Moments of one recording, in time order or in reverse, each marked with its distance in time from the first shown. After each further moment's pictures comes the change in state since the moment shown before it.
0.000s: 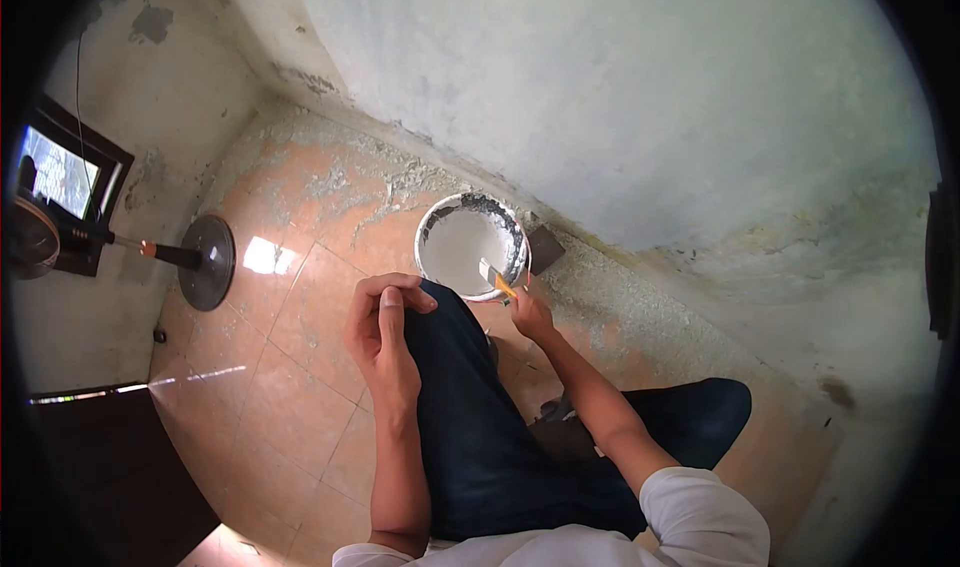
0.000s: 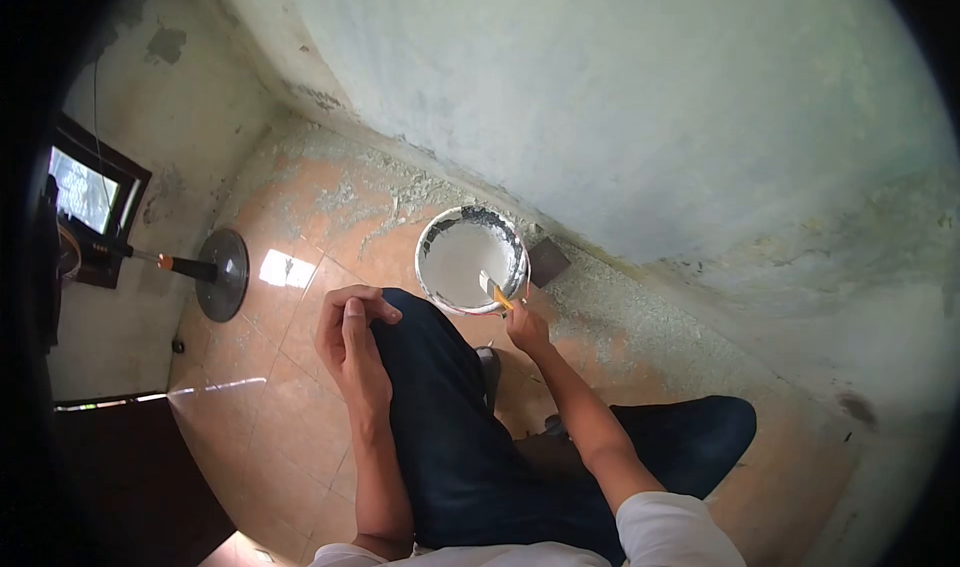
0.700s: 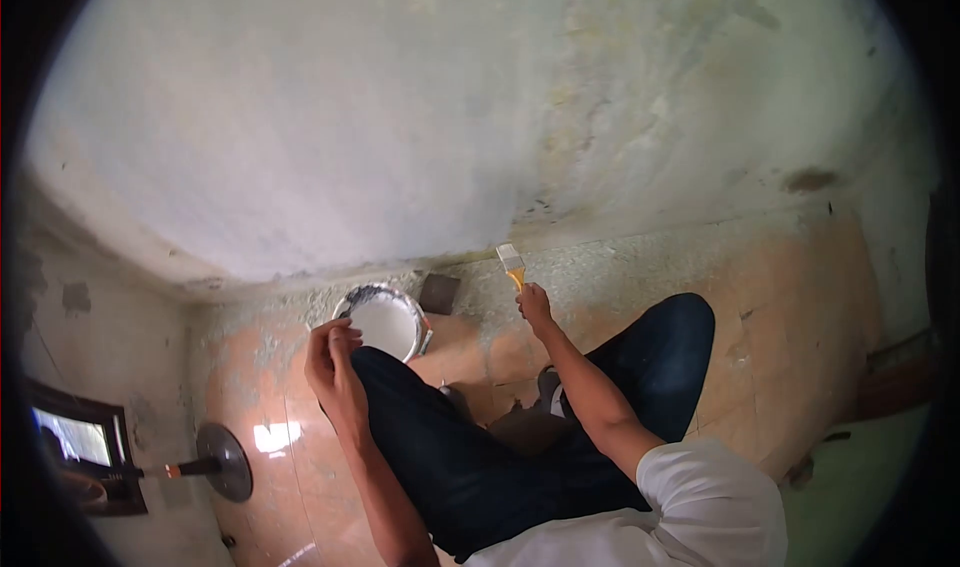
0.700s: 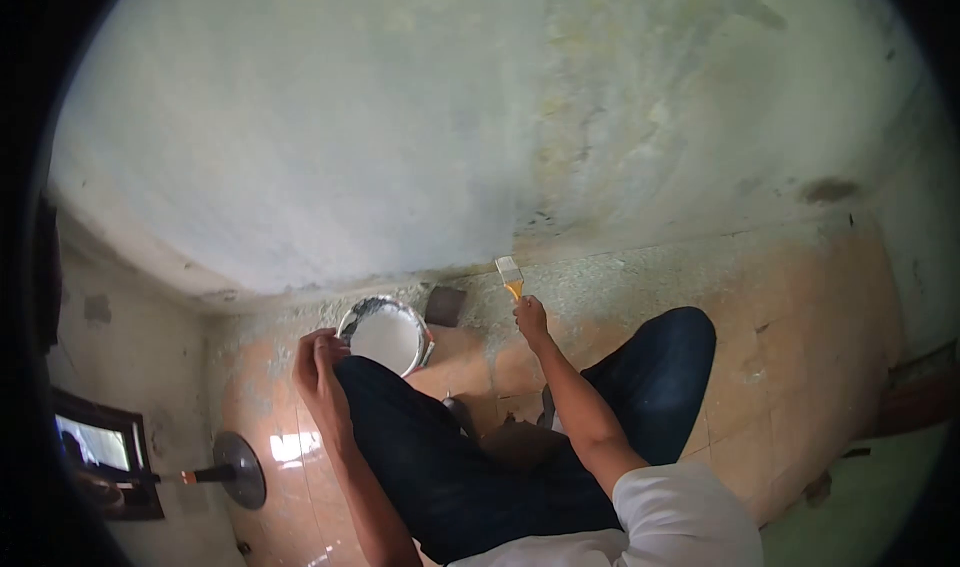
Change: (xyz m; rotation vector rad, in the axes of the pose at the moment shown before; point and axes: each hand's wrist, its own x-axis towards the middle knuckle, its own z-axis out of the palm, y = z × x) left_hand -0.056 0.018 0.104 0.259 -0.441 0.049; right_hand -0.117 0.151 -0.143 1.158 0.600 0.693
